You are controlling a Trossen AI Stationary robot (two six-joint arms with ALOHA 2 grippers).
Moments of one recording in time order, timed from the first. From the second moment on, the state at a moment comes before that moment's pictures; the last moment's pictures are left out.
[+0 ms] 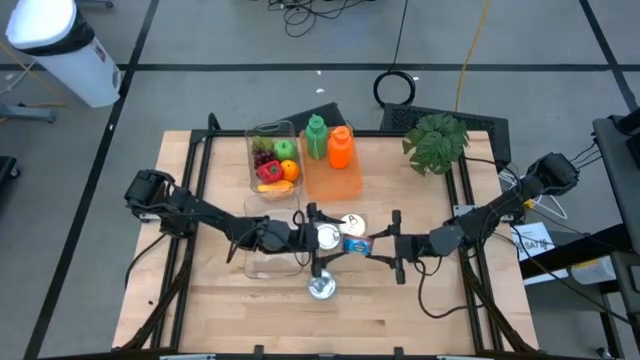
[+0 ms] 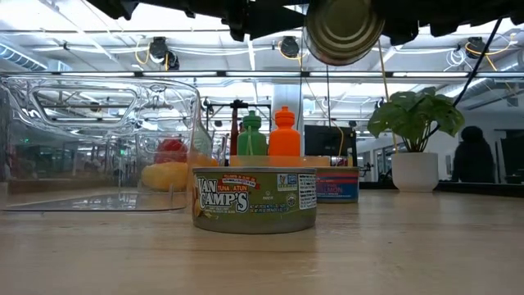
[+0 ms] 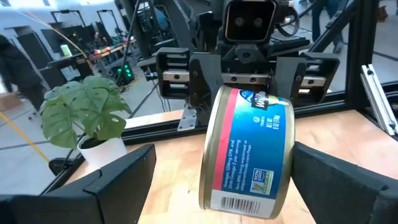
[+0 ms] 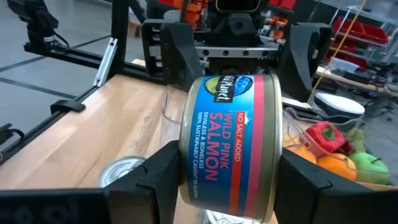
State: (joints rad) left arm -0.26 1.71 0.95 0.70 -0.38 0.20; right arm 0.53 1.17 0.46 0.60 0.47 -0.16
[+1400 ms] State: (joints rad) left arm -0.47 1.51 0.95 0.33 -0.97 0.42; right arm 0.51 1.17 0.46 0.68 0.42 -0.08
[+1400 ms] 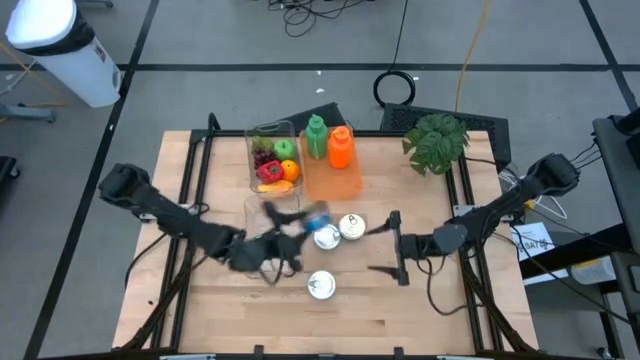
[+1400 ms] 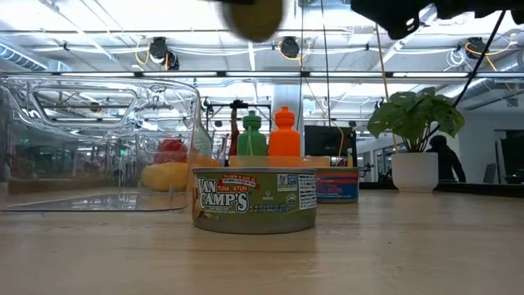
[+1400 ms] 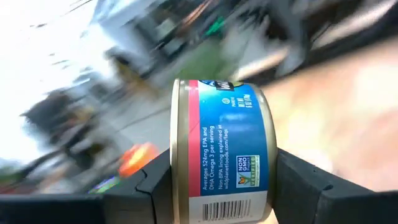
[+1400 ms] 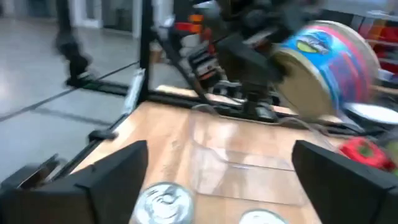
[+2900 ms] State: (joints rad) left arm -0.28 1.57 0.85 -0.72 -0.45 -0.56; right arm 0.50 1.16 0.45 0.60 0.44 0.01
